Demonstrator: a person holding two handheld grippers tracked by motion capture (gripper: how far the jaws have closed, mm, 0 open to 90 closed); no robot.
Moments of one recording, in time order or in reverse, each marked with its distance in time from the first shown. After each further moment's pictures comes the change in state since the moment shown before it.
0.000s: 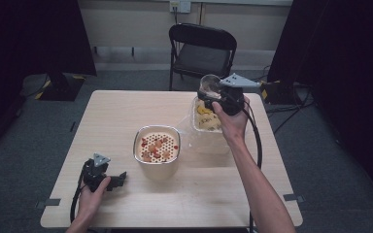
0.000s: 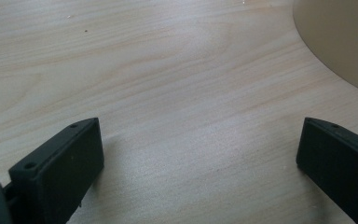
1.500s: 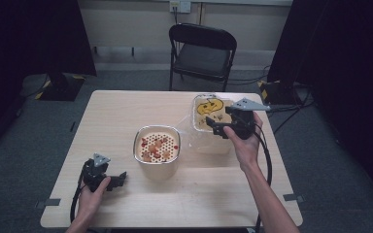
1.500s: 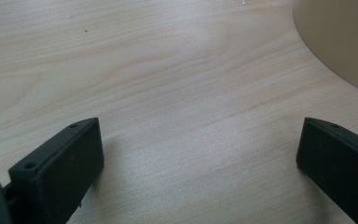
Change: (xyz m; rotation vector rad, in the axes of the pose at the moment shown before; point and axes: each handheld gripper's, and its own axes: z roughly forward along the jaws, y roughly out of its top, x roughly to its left) left arm 0.000 0.000 0.000 -0.001 0.003 -0.001; right arm 0.006 -0.054 -0.043 0.101 -0.006 0.056
